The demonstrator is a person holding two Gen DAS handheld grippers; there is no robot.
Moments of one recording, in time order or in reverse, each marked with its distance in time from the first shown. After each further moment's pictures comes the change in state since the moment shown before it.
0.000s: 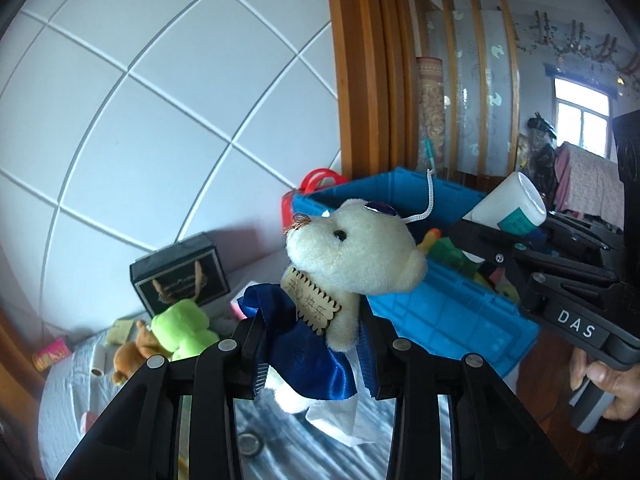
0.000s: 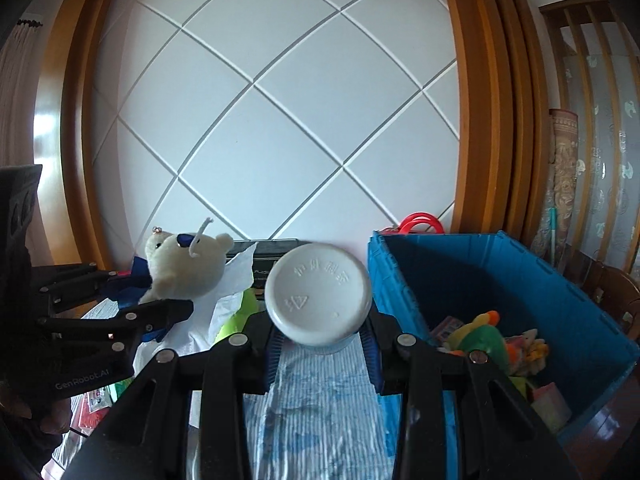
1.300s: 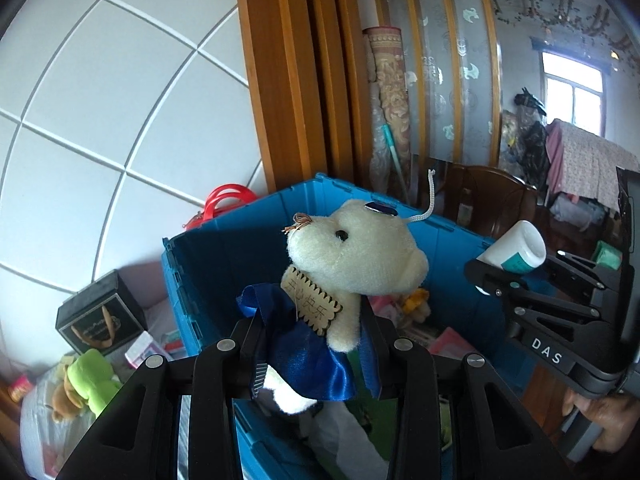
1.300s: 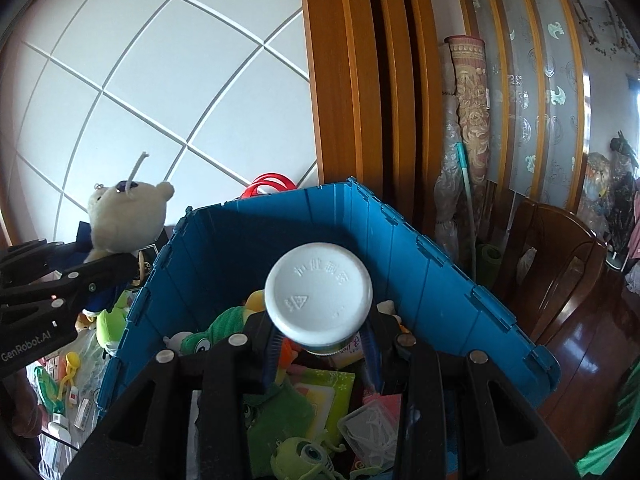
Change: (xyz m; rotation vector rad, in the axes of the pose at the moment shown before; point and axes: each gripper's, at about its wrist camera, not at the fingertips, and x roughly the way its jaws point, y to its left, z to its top) left arm 0.173 -0.231 0.101 0.064 0.074 0.000; right arm 0.030 -0.306 -0.028 0.183 0.136 -0.193
